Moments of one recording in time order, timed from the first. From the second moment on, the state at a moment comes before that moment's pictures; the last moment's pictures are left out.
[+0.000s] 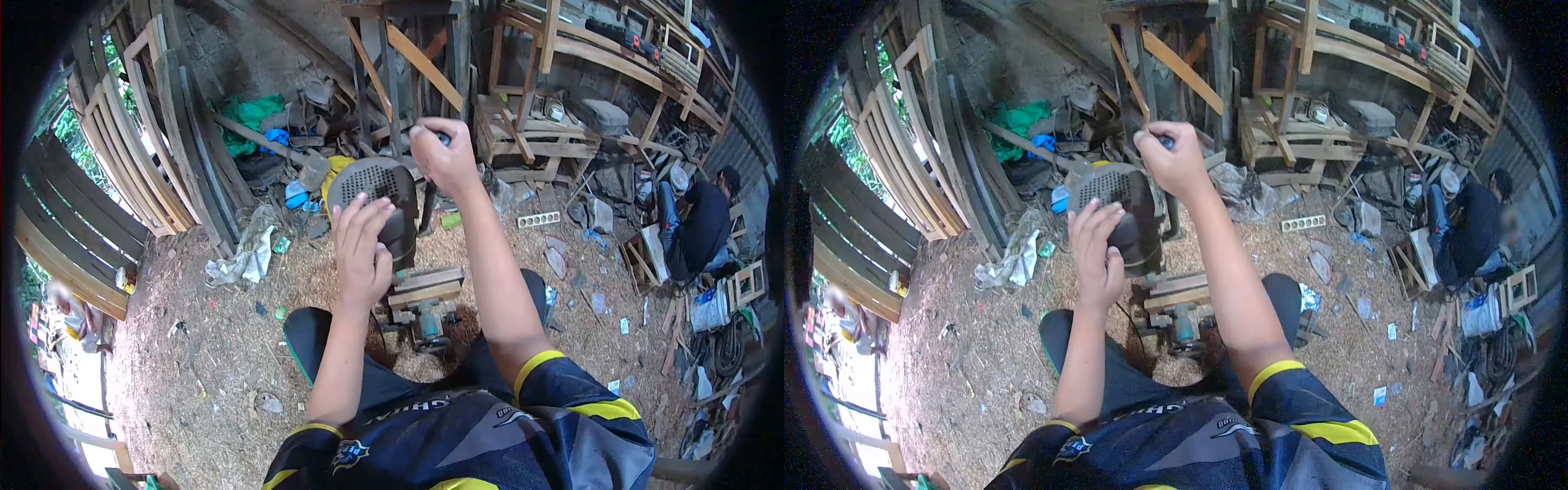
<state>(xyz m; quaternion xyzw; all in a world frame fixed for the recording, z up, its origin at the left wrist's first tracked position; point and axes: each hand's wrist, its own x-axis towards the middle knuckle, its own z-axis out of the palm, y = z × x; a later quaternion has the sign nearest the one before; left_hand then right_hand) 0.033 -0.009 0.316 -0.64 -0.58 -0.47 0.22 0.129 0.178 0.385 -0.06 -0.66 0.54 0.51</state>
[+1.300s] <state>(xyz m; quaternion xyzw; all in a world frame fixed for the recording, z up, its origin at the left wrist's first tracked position) -0.009 -0.028 0.278 -0.63 -0.59 -0.48 0.17 0.134 0.158 0.332 -0.01 -0.62 0.55 0.55</state>
